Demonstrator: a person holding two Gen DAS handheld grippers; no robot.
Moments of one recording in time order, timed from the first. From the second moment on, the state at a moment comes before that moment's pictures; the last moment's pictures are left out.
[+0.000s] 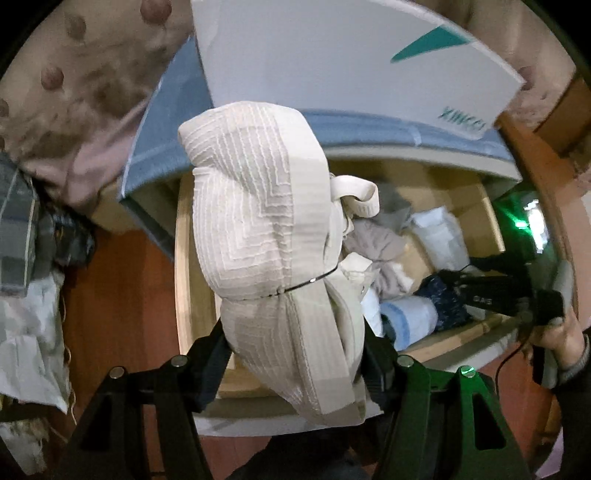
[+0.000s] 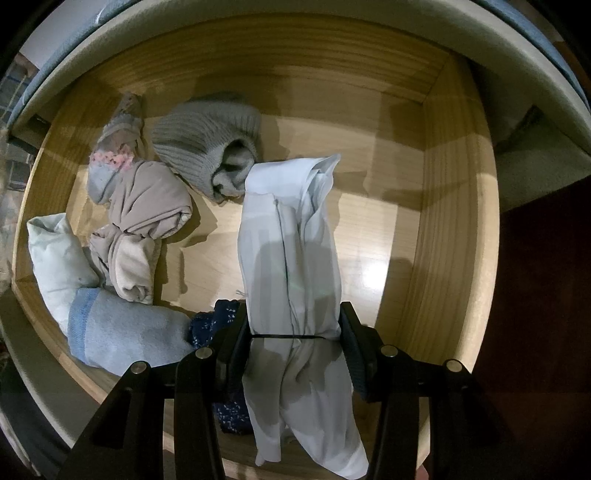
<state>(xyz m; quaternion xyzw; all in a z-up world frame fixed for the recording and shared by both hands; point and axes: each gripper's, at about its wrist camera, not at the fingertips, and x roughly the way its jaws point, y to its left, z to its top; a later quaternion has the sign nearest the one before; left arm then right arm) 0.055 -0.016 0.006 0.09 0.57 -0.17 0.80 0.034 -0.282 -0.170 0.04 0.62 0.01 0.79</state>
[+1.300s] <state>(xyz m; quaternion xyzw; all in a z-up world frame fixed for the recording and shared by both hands) 0.241 -0.077 0.096 0.15 0.46 -0.14 0.86 0.038 -0.286 -0.168 0.05 0.61 0.02 0.79</state>
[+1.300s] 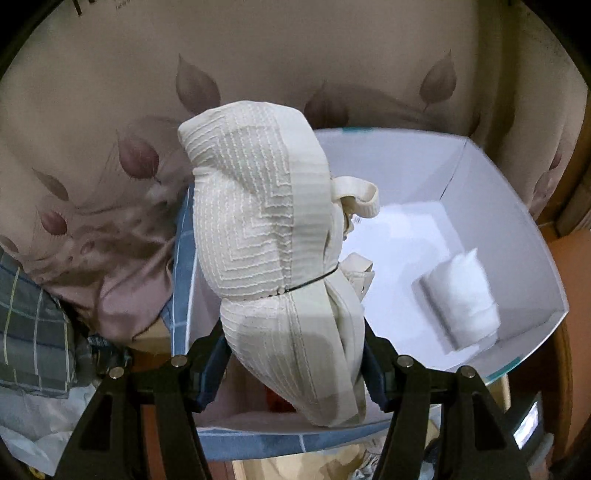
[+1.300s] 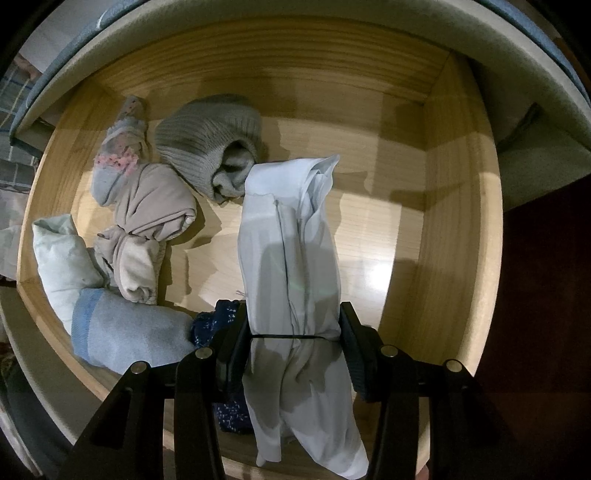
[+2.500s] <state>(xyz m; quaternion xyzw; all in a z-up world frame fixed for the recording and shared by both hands) 0.201 -0.071 0.127 0.11 0.47 -0.12 0.87 0.036 -0.291 -0.173 0.05 0.61 0.02 0.79</state>
